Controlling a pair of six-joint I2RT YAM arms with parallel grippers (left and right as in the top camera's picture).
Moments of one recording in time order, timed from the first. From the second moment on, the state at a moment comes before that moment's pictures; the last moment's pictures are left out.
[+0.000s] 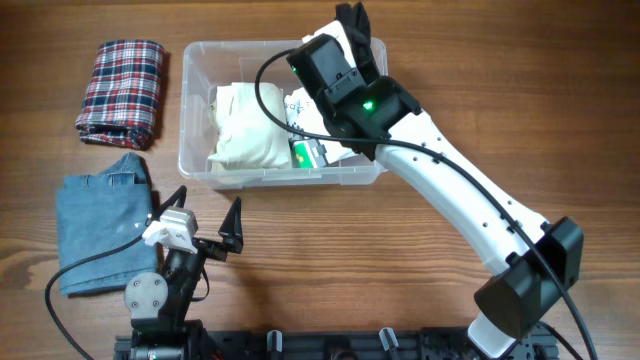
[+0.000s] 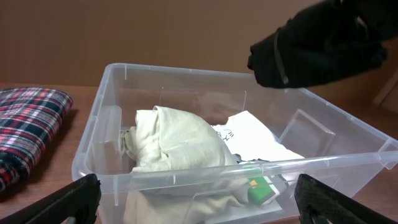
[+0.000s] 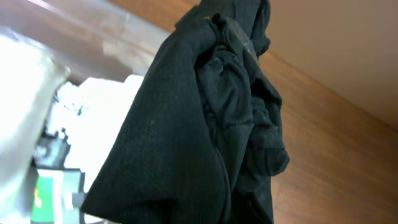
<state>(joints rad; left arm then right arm) 0.04 0.01 0.01 -0.05 0.30 -0.16 0.70 1.83 1.75 -0.89 0.58 0.06</state>
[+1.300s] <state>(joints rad) 0.04 0.01 0.01 -0.05 0.30 -0.16 0.70 1.84 1.69 -1.04 0.48 0.06</state>
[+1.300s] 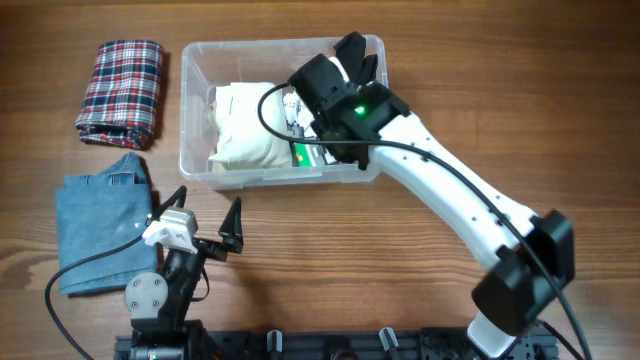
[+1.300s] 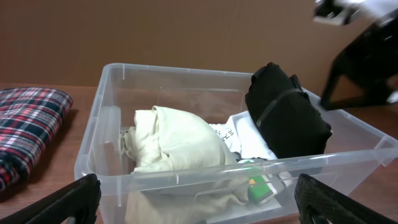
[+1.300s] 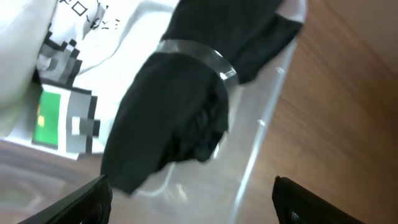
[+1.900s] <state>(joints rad) 0.04 0.01 0.01 -0.05 0.30 -0.16 0.70 1.66 1.69 -1.29 0.46 0.35</state>
